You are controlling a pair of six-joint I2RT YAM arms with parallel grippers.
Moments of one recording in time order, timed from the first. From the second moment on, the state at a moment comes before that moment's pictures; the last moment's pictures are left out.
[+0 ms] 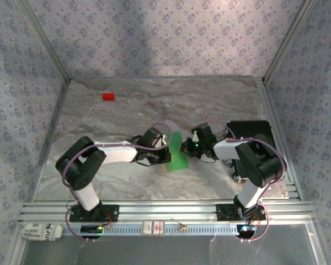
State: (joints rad) left arm -0.80 1.73 0.83 -0.05 0.40 -0.84; right arm 0.49 1.68 0.66 0.15 -0.42 0.85
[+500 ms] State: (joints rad) left arm -0.80 1.75 0.81 -0.01 0.41 -0.87; right arm 0.53 1.59 0.68 0.07 -0.42 0.85
